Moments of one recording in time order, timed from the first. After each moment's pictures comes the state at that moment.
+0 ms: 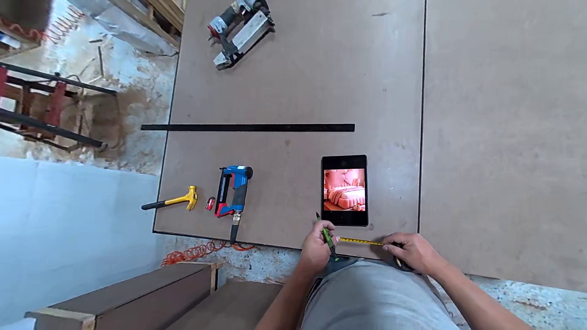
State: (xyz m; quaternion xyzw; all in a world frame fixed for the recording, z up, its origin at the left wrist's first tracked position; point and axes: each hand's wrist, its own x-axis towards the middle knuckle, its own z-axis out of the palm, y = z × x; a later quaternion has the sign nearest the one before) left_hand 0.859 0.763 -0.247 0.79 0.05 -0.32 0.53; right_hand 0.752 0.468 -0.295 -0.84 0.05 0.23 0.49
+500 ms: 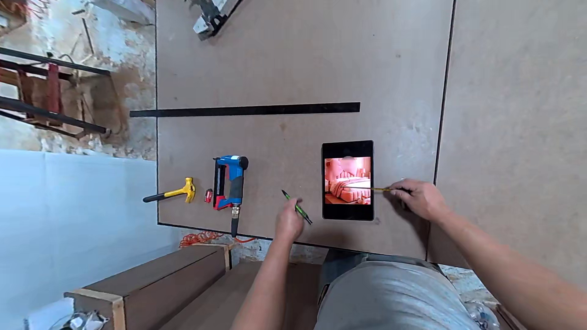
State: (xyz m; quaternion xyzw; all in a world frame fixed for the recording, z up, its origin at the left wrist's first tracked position) left_hand 0.950 0.816 -0.302 0.95 0.02 -0.29 0.11; right_hand 0.859 0.421 -0.342 -0.89 0.05 0.13 0.44
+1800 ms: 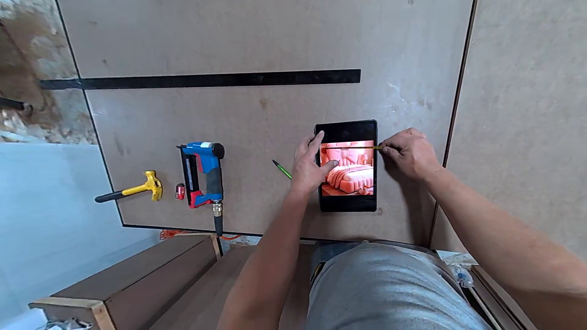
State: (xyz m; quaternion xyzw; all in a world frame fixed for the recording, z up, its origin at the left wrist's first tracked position) left_hand 1.039 0.729 -0.343 0.92 -0.12 -0.24 0.29; right_hand 0.946 0.431 -0.364 -0.94 0.02 0.09 0.33
